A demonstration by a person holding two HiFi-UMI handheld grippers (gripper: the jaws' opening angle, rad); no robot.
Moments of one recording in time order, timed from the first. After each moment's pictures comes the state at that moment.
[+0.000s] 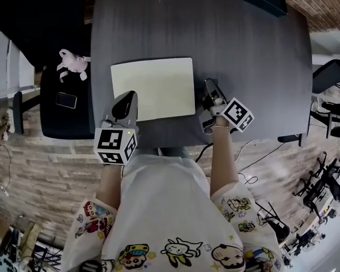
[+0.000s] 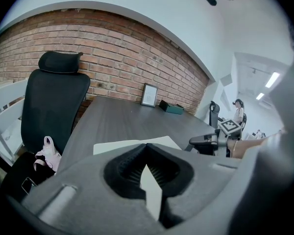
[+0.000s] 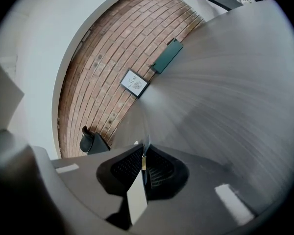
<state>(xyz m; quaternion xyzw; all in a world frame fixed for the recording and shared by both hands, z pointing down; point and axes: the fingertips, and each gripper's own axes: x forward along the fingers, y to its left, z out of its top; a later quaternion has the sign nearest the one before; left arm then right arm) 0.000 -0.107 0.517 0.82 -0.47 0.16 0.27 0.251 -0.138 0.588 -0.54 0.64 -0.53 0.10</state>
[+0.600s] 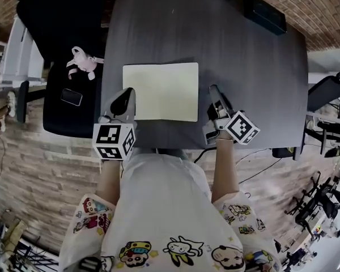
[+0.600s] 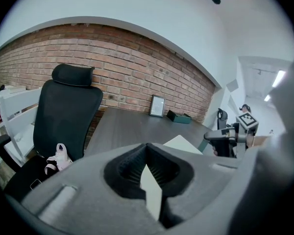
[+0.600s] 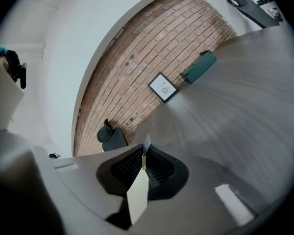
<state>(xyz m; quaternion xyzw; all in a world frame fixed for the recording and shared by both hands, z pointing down) -0.033 -0.109 0.484 0.81 -0.52 0.13 0.24 0.219 -0.134 0.498 -0.50 0.73 -0.46 0.08</state>
